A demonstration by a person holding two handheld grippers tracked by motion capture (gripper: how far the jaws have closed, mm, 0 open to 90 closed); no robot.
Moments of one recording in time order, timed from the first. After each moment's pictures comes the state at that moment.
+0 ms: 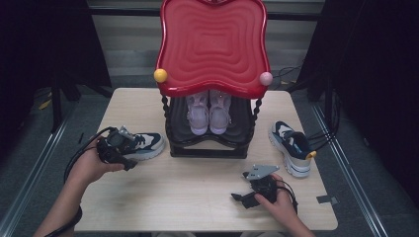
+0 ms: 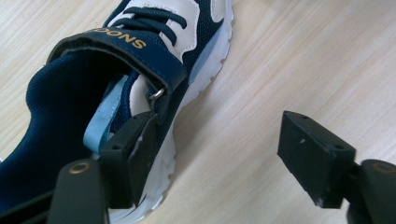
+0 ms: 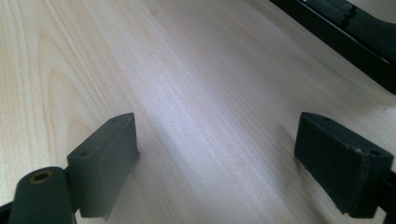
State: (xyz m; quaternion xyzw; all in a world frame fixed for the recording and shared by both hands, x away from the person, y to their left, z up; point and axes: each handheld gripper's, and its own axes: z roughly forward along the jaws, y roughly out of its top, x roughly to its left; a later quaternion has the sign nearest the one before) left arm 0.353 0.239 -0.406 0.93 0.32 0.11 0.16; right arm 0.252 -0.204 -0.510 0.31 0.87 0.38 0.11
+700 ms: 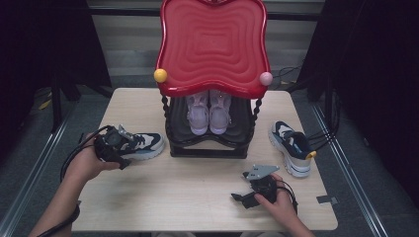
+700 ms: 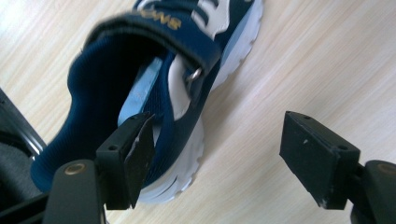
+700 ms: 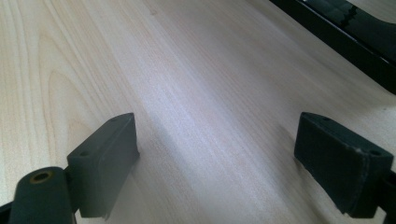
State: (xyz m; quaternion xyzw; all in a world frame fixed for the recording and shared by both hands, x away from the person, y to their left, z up) left arm 0.359 0.245 -0.403 0.93 0.31 0.14 0.12; right arm 0.252 -0.203 -0.510 0.31 0.87 0.38 0.11
